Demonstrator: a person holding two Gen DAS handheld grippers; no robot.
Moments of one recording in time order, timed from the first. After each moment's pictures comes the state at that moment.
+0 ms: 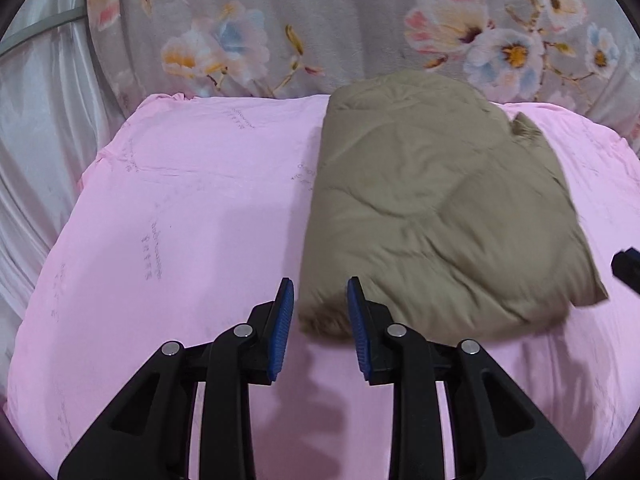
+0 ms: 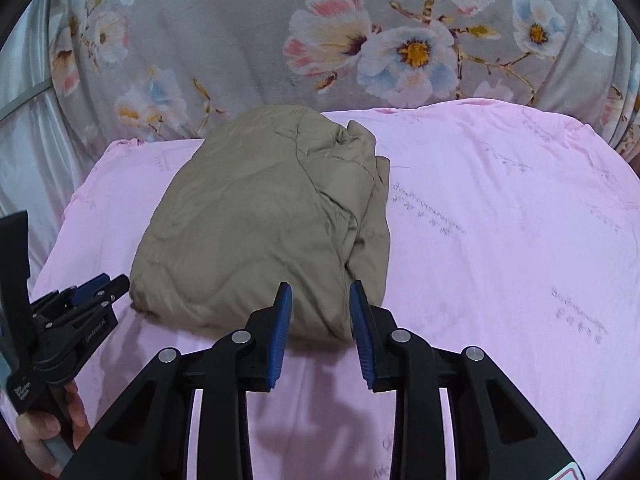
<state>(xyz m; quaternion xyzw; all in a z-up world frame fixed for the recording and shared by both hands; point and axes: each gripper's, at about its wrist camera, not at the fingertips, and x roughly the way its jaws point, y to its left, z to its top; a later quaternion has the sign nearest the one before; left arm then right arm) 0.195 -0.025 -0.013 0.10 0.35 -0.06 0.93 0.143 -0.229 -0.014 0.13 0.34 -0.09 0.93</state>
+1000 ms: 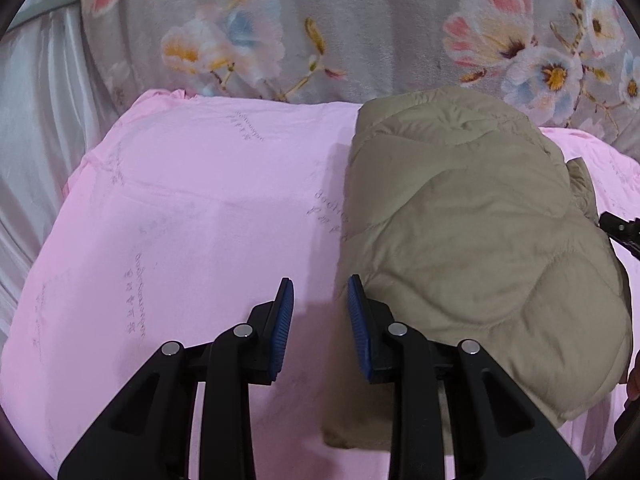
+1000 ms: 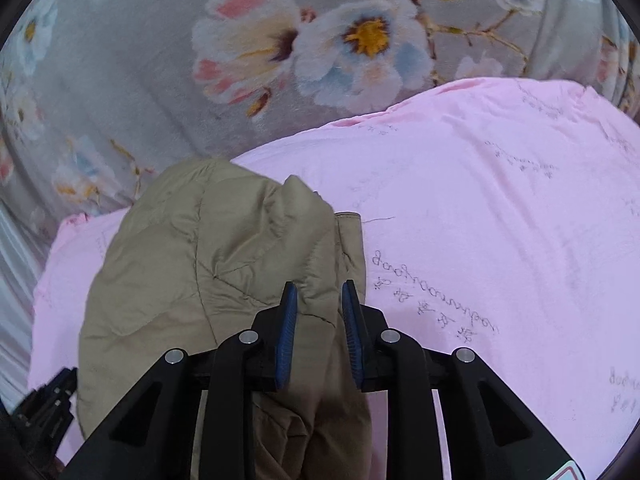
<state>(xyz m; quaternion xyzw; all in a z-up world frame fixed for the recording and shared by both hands) 0.262 -0.012 -0.010 0.06 0.36 -0.05 0.93 0.235 -0.314 -0.033 0.24 0.31 -0.14 0.91</state>
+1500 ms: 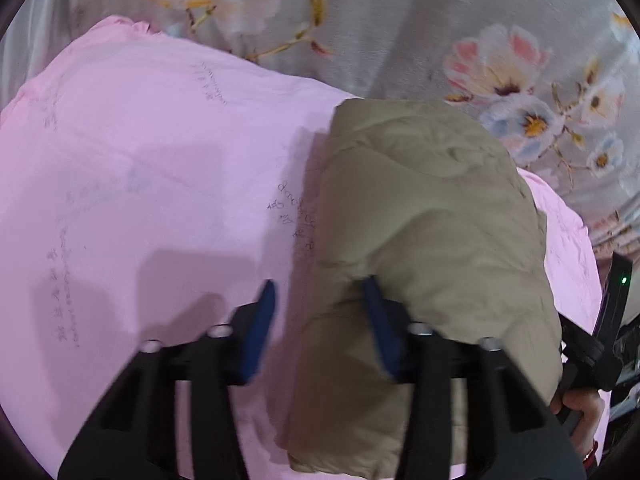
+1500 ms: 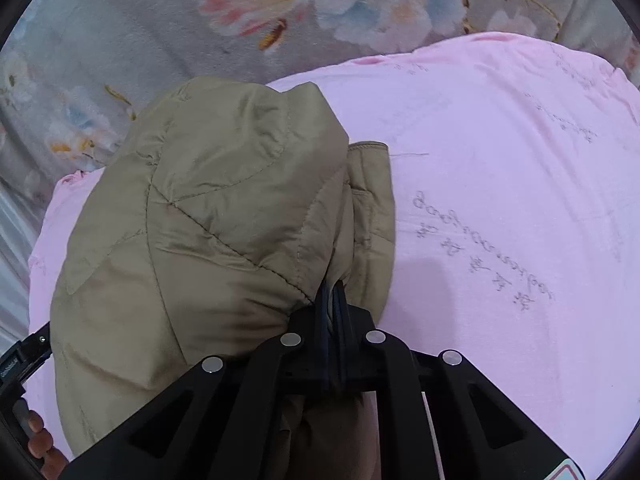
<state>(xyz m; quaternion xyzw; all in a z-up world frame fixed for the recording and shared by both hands) 0.310 0.017 -0.003 -0.07 0.43 -0.17 0.89 0.275 -0.268 -0.056 0.22 0.38 -0.08 0.89</state>
